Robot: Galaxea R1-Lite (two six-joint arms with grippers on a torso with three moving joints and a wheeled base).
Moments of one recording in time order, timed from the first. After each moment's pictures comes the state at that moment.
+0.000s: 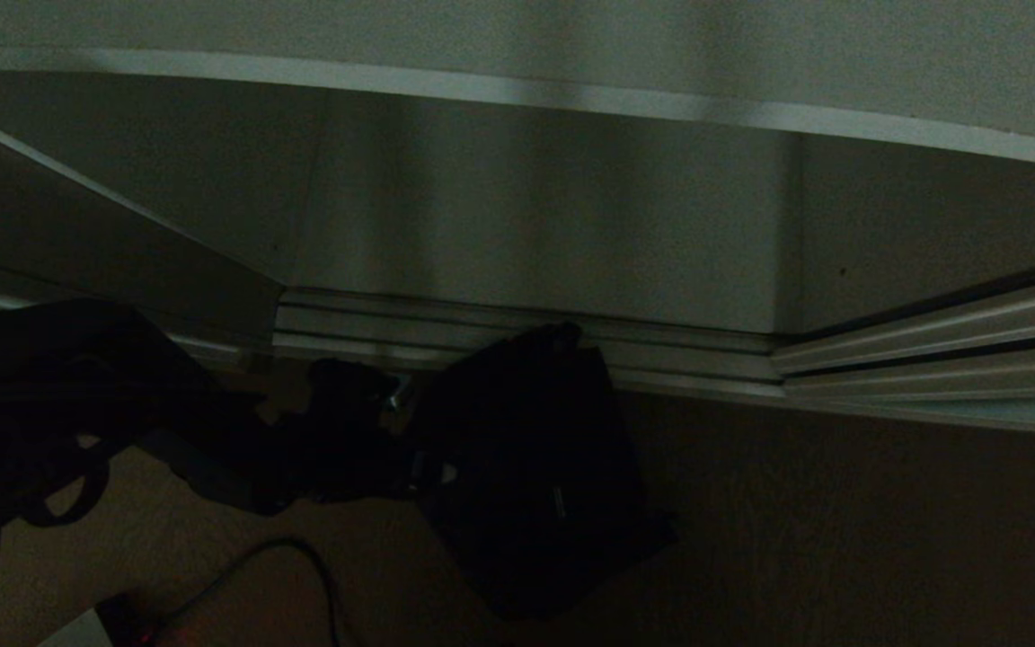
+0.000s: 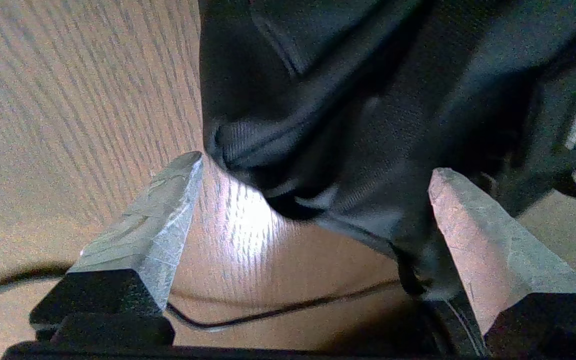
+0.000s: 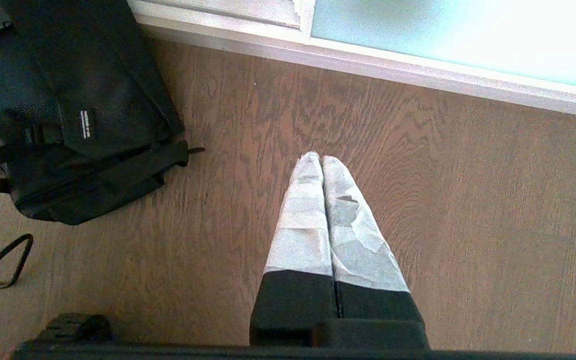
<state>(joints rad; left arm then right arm) -0.29 2.13 -0.97 -0.45 -0.09 -0.03 0.00 0.00 0.00 0.00 0.01 0.00</state>
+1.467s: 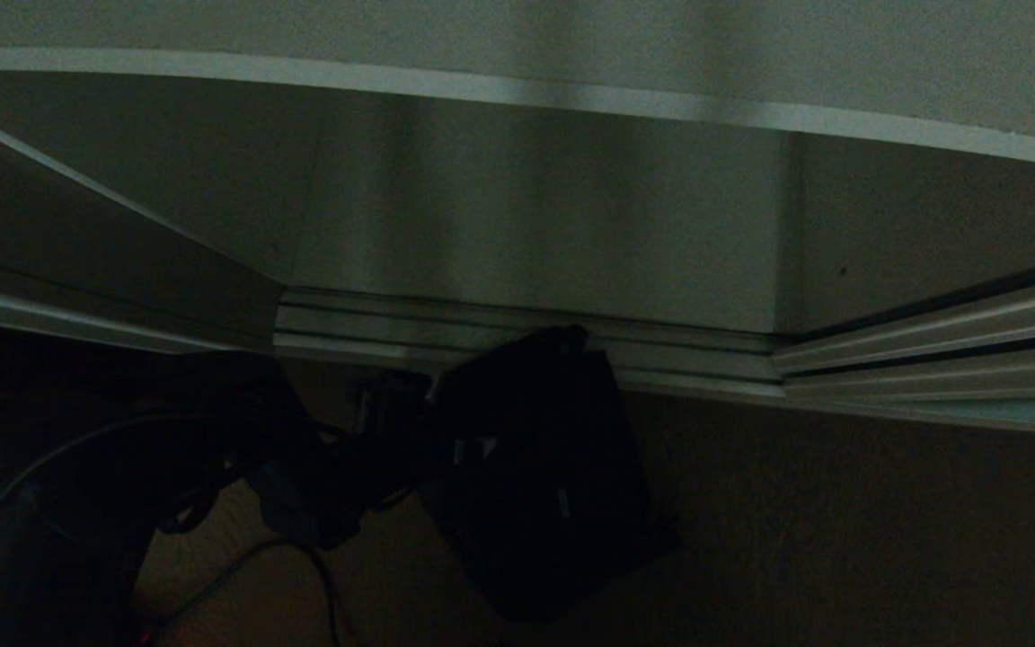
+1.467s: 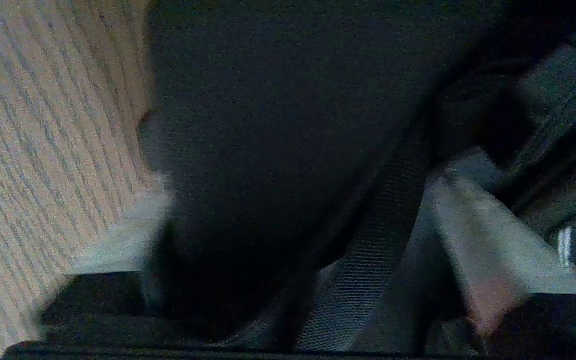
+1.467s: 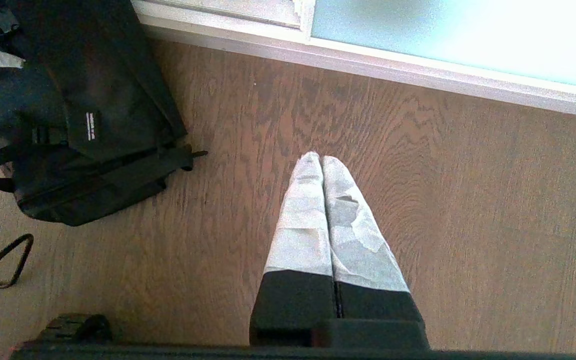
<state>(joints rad) -0.35 2.35 -1.01 -0.96 -0.07 -0.04 0.00 0.00 0.00 0.00 0.01 0.00</state>
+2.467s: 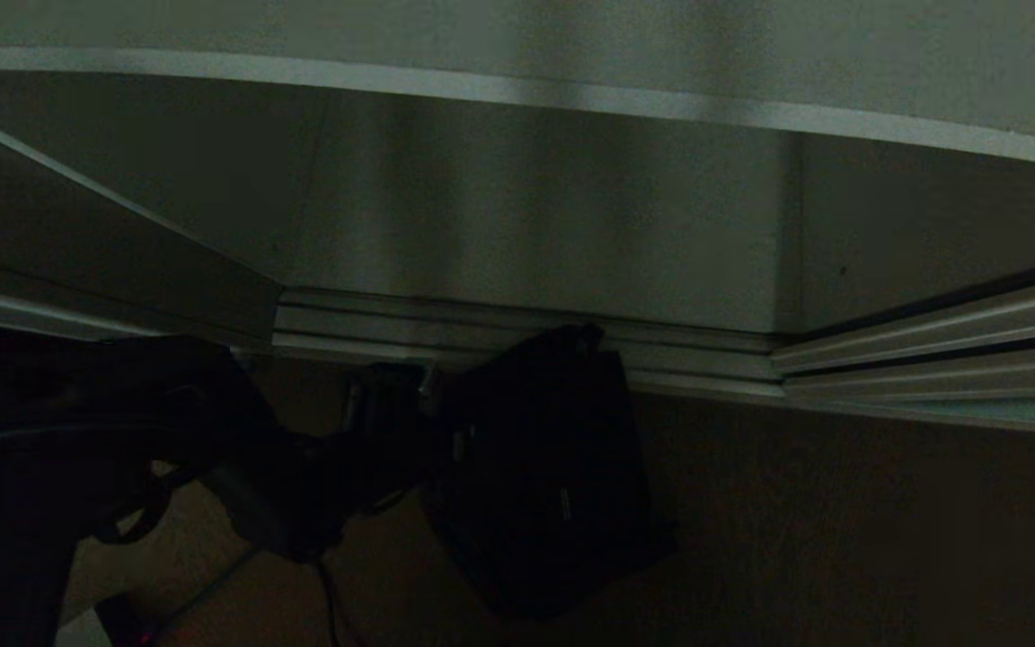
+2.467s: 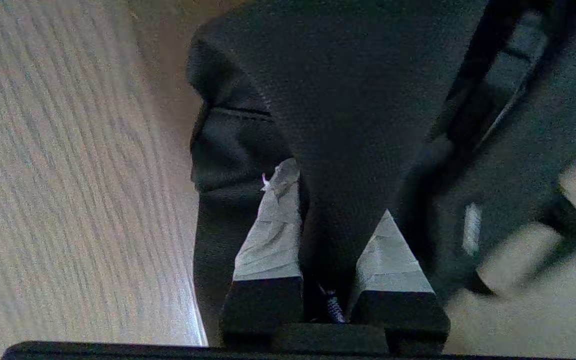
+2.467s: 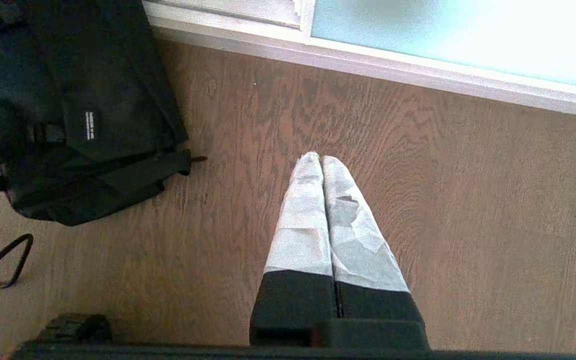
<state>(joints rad) -0.39 2.19 -0.88 -0.94 -0.05 -0.13 0.00 0.00 0.00 0.00 0.01 0.00</state>
